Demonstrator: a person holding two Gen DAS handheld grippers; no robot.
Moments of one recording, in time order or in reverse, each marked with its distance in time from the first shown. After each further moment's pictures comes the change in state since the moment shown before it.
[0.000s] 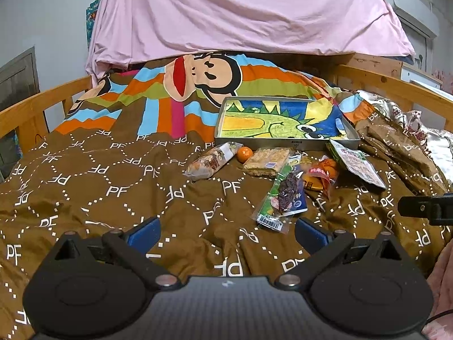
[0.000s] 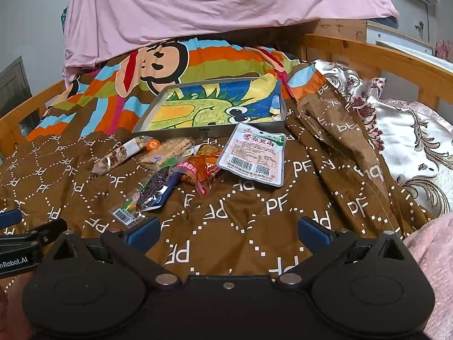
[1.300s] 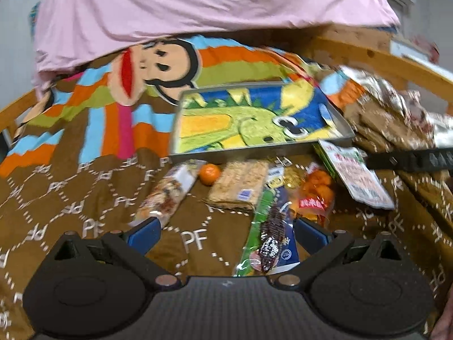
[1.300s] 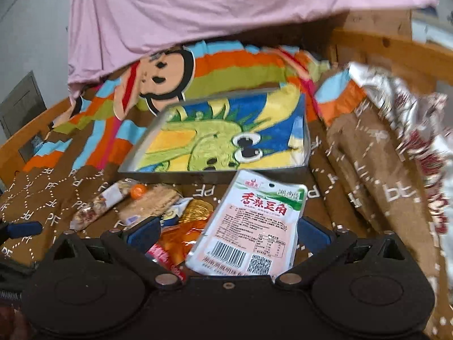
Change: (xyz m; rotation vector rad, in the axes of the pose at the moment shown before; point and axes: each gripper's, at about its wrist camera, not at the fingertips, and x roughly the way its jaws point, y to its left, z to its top) left arm 0.106 -0.034 0.072 0.146 0.110 -0.113; right arm 0.130 -0.053 0.096 0.019 0.047 0.167
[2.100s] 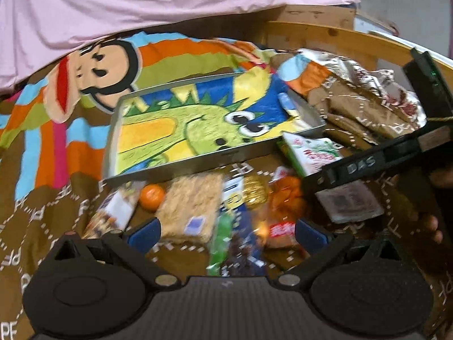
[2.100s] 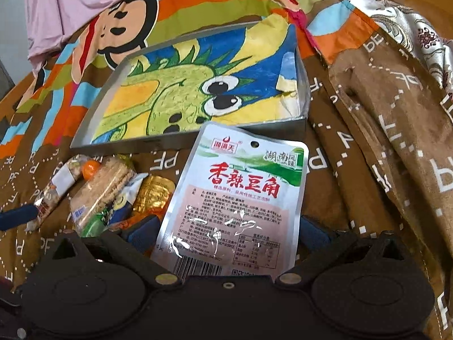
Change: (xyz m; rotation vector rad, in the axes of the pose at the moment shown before) left arm 0.063 -0.030 0.023 0.131 0.007 -0.164; right arm 0.088 -0.021 0.007 0.062 0.230 -0.059
